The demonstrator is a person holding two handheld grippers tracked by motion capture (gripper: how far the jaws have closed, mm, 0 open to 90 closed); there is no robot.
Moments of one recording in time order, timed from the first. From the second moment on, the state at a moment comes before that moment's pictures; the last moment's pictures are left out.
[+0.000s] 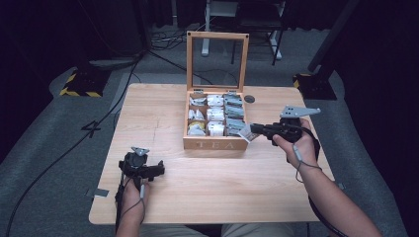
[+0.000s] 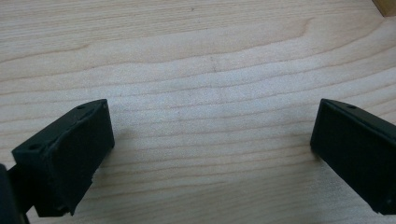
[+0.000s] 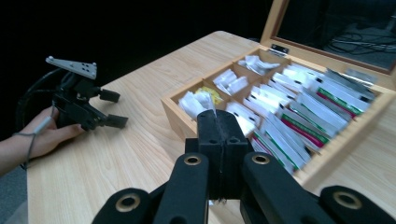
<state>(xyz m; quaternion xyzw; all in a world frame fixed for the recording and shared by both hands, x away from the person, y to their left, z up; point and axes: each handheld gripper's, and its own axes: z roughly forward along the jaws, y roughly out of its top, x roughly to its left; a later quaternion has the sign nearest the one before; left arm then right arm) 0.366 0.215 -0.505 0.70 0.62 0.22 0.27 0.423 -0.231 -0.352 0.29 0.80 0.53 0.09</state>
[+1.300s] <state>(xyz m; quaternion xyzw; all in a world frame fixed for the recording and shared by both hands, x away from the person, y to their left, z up) 0.366 0.215 -0.505 0.70 0.62 0.22 0.27 0.419 -0.325 -0.393 0.38 0.78 0.47 0.14</state>
